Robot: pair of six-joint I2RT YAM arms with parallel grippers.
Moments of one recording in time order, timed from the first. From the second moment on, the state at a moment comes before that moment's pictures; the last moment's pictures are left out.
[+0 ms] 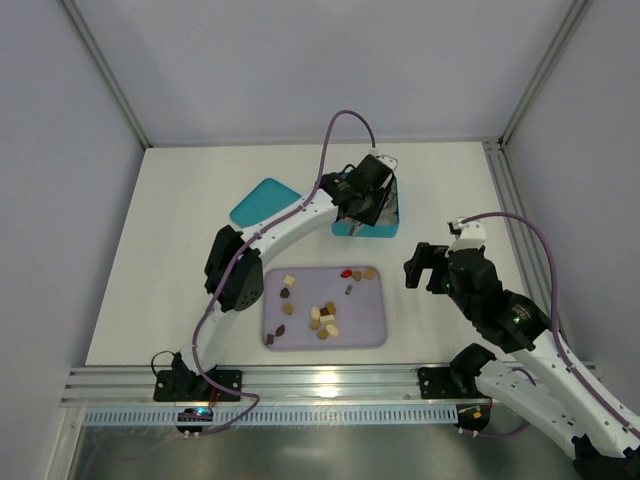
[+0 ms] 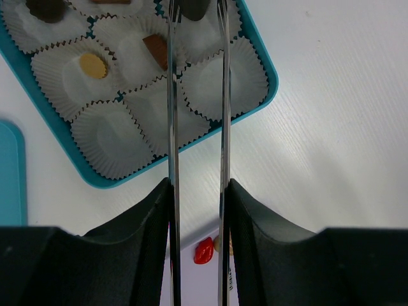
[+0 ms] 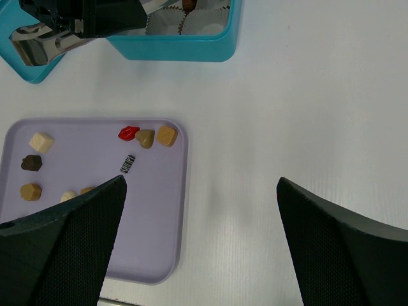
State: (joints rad) left arm -0.85 2.21 2.10 -0.74 -0.15 -0.26; right arm 0.63 0.61 0.73 -0.68 0.38 0.47
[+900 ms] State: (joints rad) left arm -0.85 1.75 1.69 -0.74 -0.14 -0.34; right arm 0.63 0.63 0.79 -0.74 0.39 0.47
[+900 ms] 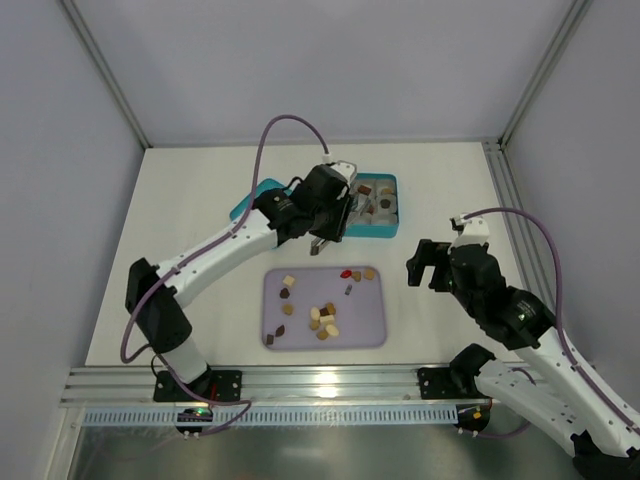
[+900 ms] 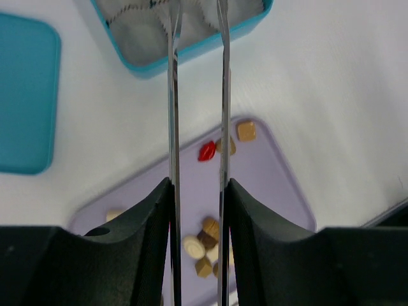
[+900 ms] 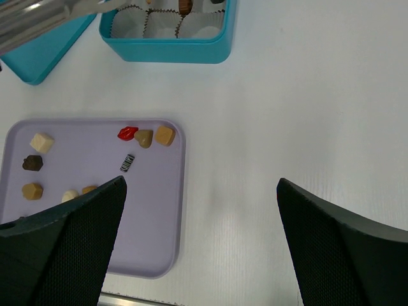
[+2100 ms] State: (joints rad) left arm -0.98 1.44 1.19 -0.82 -0.11 -0.39; right arm 0.63 0.69 0.85 -0.80 0.41 0.52
